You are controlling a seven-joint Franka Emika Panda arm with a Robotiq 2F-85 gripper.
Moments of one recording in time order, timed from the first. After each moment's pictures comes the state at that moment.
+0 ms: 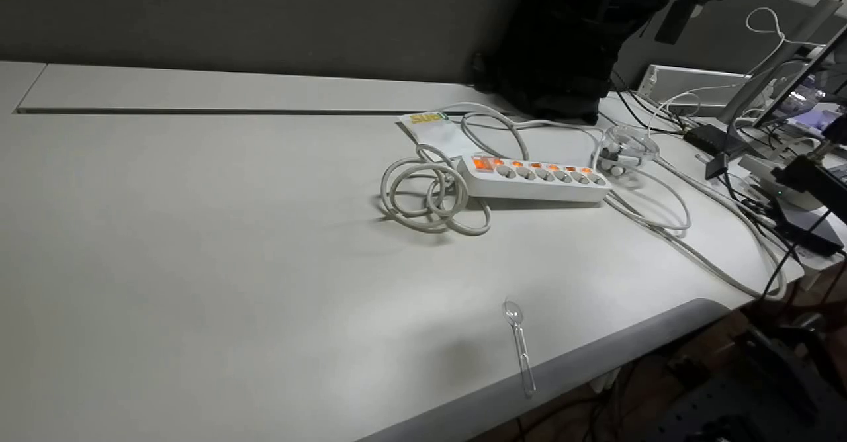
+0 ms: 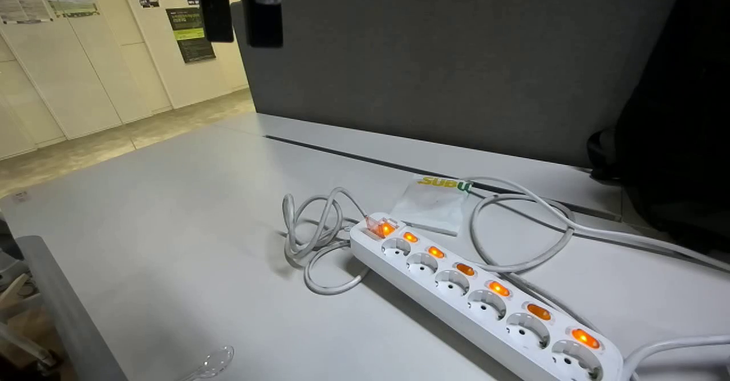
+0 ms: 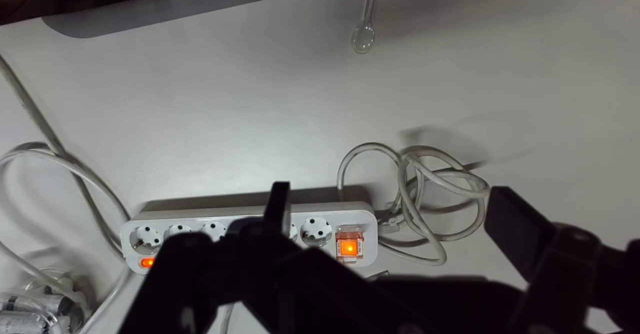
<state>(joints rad) -0.10 -0.20 -0.10 -2.31 0.03 1.96 0.02</state>
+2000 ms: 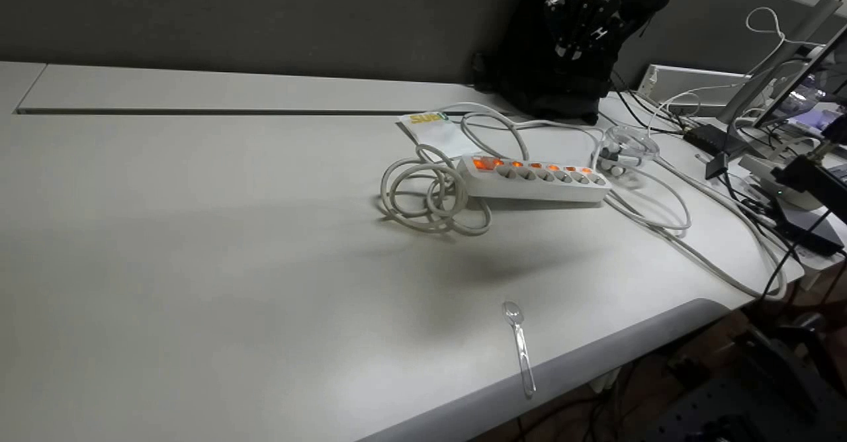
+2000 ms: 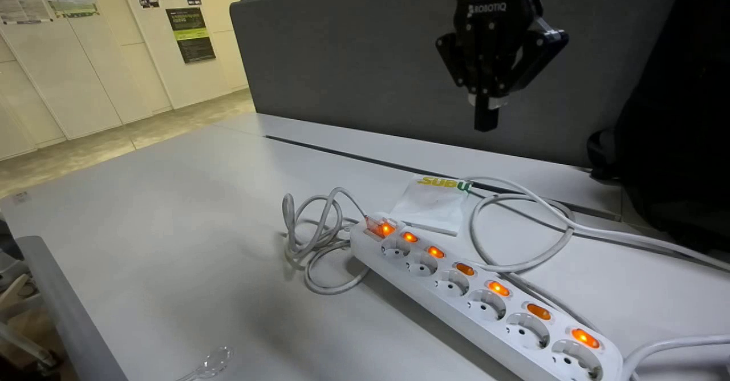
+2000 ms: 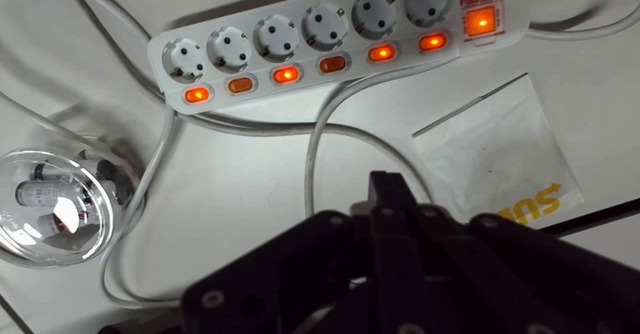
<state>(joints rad) -0.18 0.40 -0.17 -1.84 0.06 2.25 0.04</state>
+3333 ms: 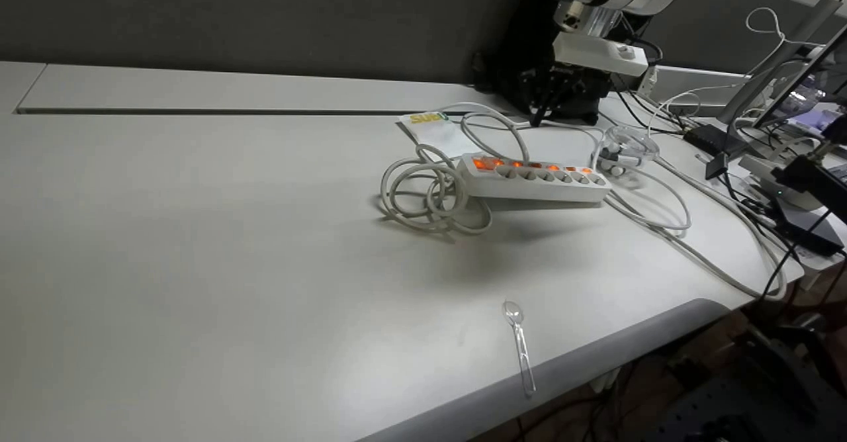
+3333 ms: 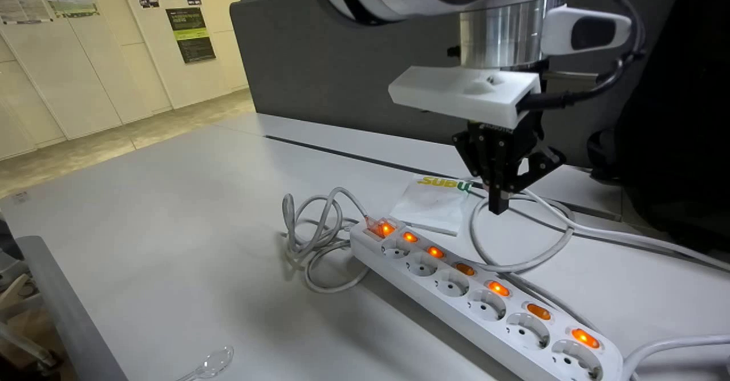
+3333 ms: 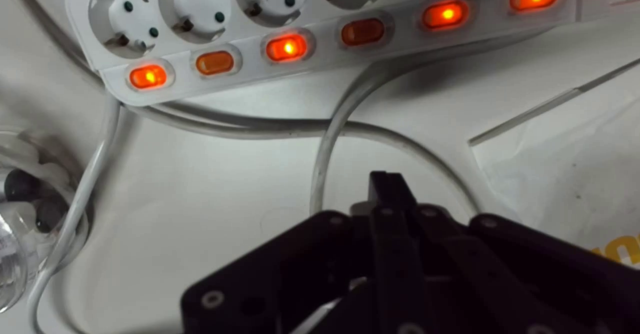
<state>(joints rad) -0.20 0.61 -0.15 -1.84 0.08 2.52 -0.01</state>
